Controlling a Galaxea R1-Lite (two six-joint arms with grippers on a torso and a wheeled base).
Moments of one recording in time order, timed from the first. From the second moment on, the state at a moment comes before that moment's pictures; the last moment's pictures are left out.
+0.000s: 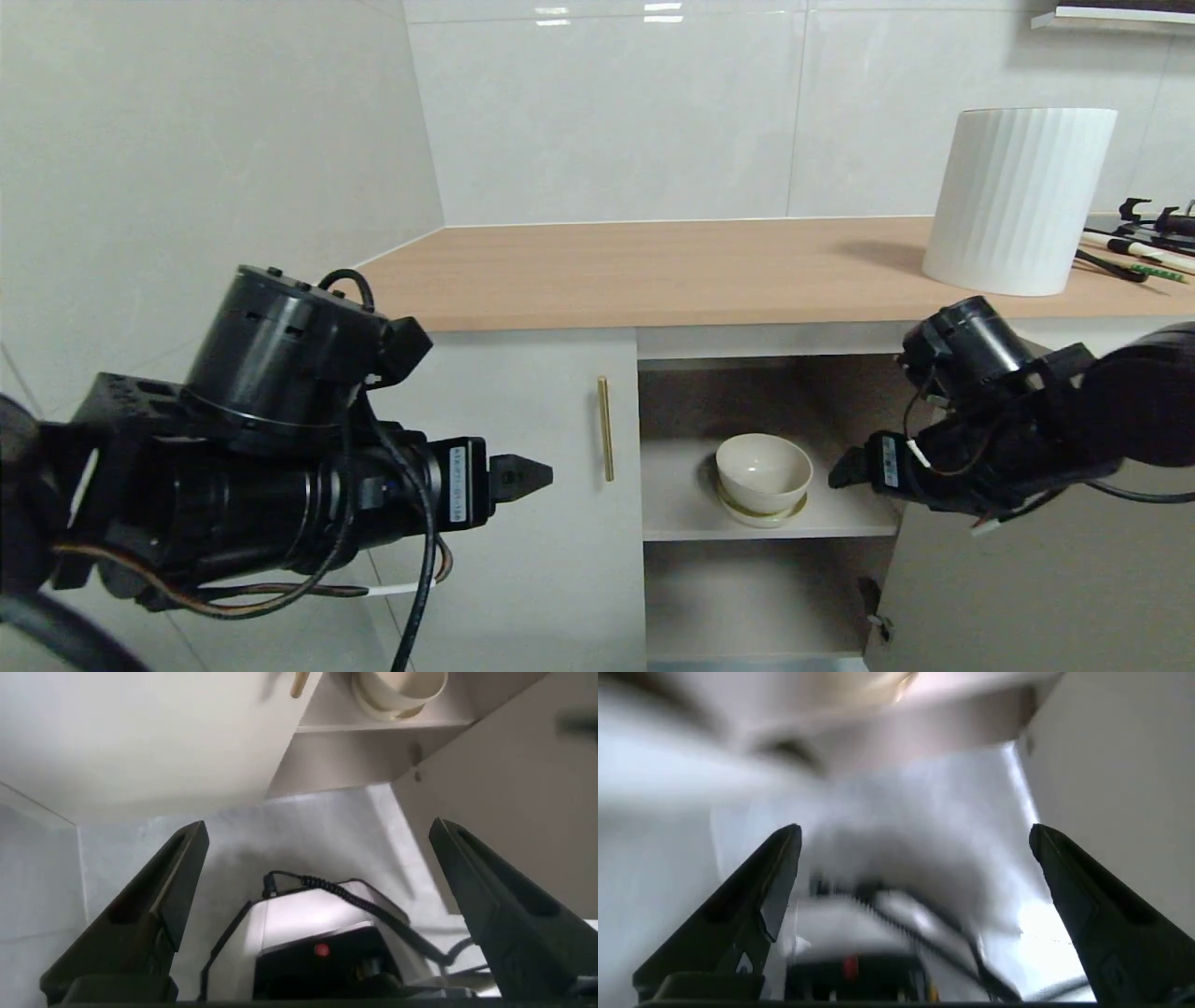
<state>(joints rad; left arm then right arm) -0.62 1.49 -0.94 0.16 0.13 -0.55 0.43 1.73 -1.06 0.29 -0.15 0.55</state>
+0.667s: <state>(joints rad) -0.58 1.38 -0.88 0.16 0.09 -0.56 0.55 1.39 -0.82 0.32 -0.14 0.56</state>
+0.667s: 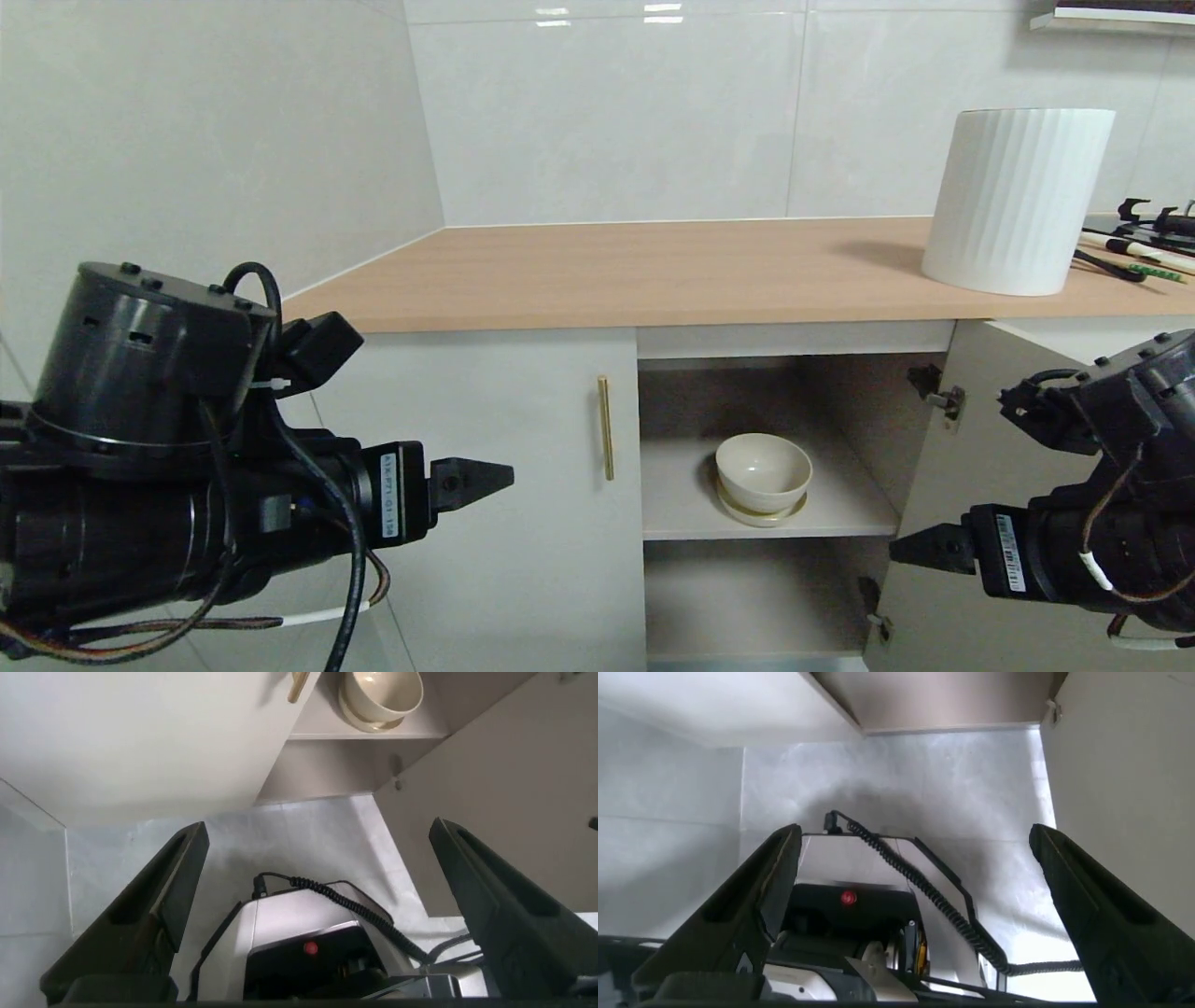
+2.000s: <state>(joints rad) -0.58 1.40 -0.89 0.16 0.10 -0.55 0.56 1.43 -0.81 0.31 -0.14 0.55</state>
